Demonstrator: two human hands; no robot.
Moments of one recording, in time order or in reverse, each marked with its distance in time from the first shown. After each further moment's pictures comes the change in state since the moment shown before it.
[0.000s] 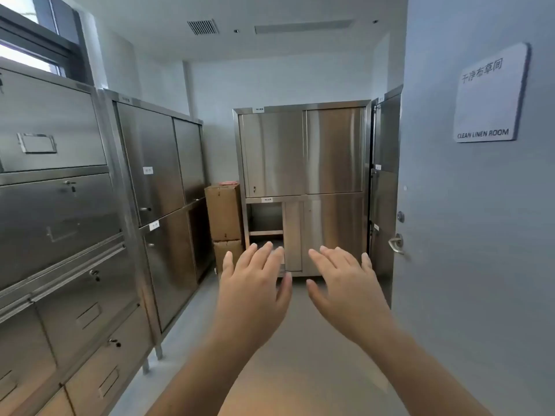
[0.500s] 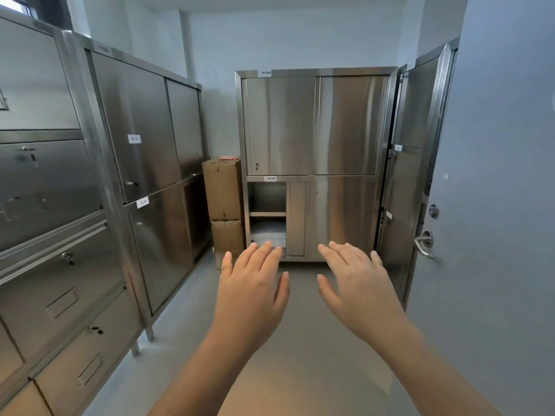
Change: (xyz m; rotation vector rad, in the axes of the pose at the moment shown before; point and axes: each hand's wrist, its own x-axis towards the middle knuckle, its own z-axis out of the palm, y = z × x) left_hand 0.114 -0.042 0.119 -0.117 0.032 -0.040; right_hand 0.132 0.056 0.089 -0.026 -0.014 -0.035
